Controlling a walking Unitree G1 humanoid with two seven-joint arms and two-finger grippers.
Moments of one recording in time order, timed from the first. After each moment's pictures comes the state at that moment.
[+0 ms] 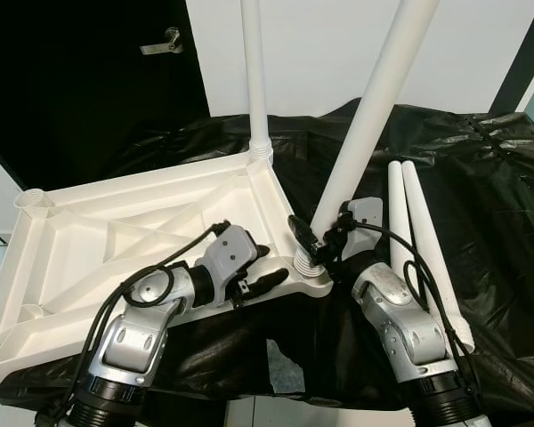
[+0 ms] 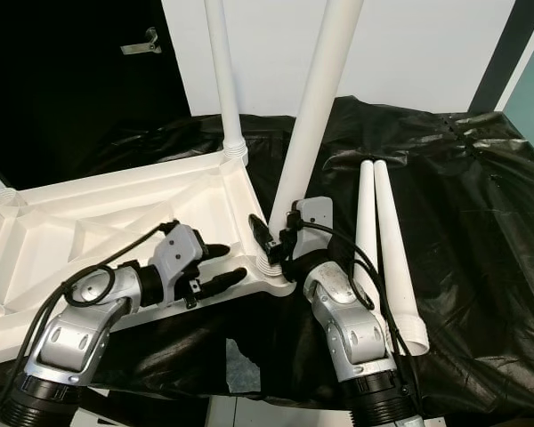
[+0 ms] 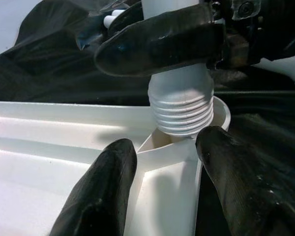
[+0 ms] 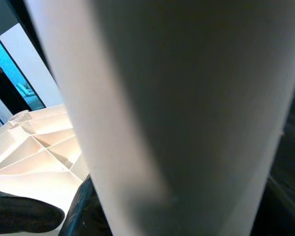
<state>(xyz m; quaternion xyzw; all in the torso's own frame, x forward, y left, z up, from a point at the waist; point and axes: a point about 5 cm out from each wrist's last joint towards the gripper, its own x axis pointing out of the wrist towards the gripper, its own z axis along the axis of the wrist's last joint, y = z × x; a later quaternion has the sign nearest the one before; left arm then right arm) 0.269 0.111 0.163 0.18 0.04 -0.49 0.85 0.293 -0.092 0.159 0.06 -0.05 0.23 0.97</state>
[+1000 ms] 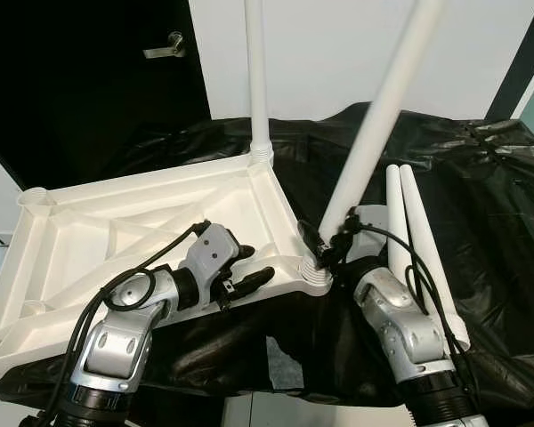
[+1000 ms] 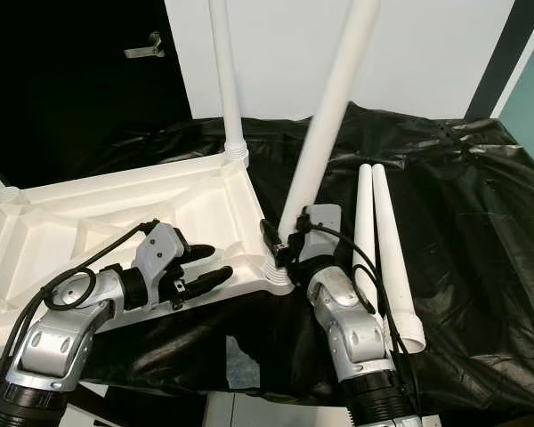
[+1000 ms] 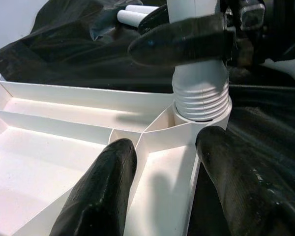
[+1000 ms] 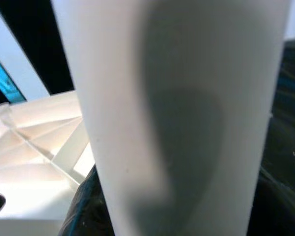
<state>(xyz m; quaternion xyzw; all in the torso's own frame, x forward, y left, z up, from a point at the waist) 0.266 0.127 0.165 0.17 0.06 -0.48 0.86 0.297 -0.098 0.141 0.01 -0.02 0.20 0.98</state>
